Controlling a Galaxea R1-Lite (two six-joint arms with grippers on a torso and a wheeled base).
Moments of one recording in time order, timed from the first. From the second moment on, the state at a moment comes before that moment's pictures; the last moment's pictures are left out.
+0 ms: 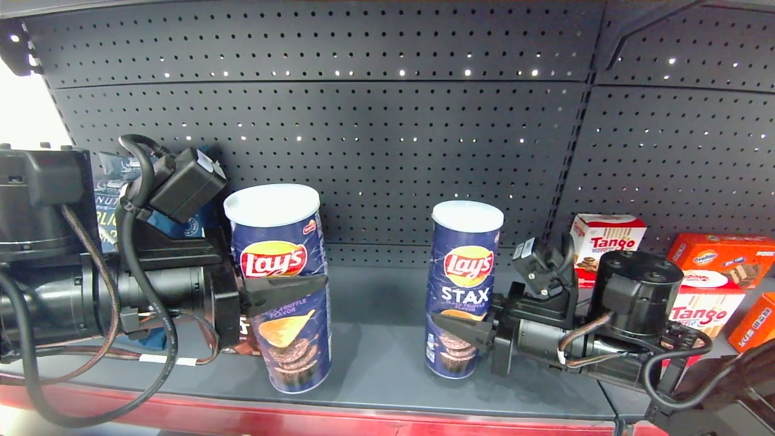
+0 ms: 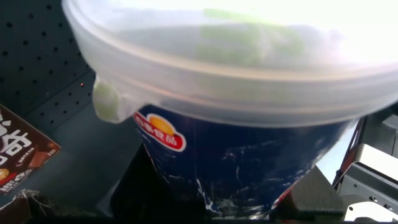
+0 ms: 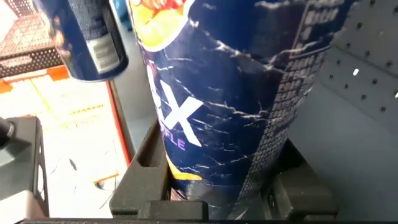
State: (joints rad) left arm -0.35 1.40 -0.79 -0.29 -0.60 0.15; right arm 0.63 1.82 -0.55 -1.20 0.45 0.00
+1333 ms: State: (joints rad) left arm -0.35 1.40 -0.79 -0.29 -0.59 0.15; right arm 0.62 1.90 -0.48 -1.27 0.46 -0.01
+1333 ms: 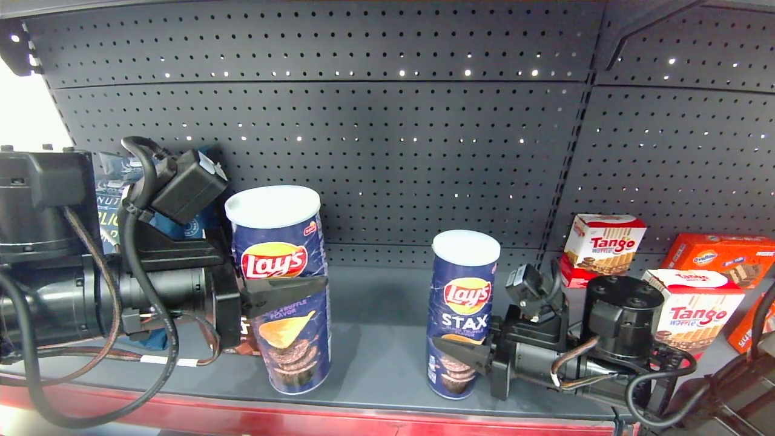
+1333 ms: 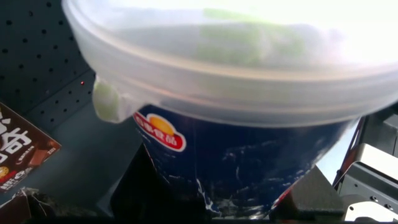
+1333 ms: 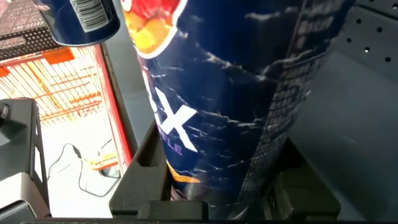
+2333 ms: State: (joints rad) left arm -0.35 1.40 -0.76 -0.29 -0.59 0.16; right arm 0.60 1.79 -0.41 -1.27 0.45 -0.01
